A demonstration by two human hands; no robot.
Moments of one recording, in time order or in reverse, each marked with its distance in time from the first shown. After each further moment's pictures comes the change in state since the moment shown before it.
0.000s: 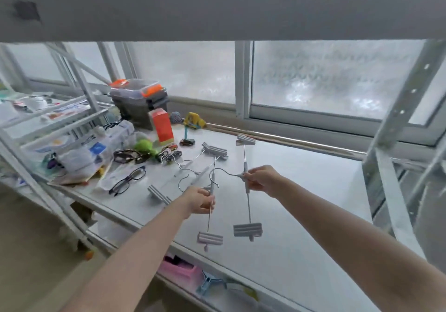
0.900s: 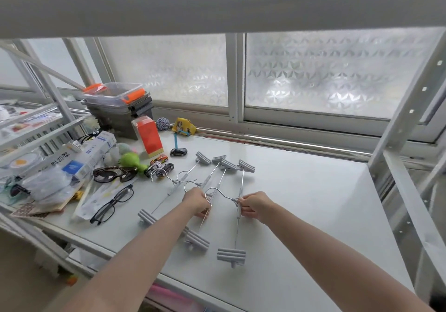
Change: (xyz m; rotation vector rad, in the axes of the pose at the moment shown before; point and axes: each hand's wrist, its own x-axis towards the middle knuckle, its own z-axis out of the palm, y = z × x) left_hand 0.077 0.020 -0.017 0.477 0.146 -0.007; right_hand 0.058 0.041 0.035 0.181 0.109 0.223
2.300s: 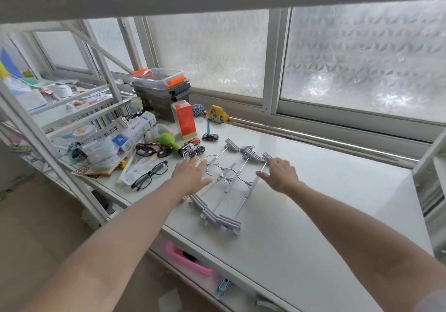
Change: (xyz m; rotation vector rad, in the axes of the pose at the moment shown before) left_hand -0.033 -0.027 -0.072 0.932 0.177 0.179; right_hand -0.015 -0.040 0.003 -1.379 0.188 -0.544
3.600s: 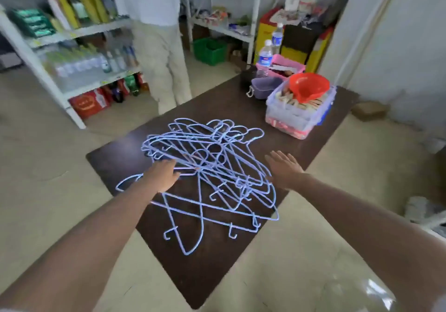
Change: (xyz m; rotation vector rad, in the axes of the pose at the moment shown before) left_hand -0.939 -0.248 0.306 -0.678 -0.076 -1.792; right_hand -0.647 -0.596 0.276 -0.649 -0.409 -1.904
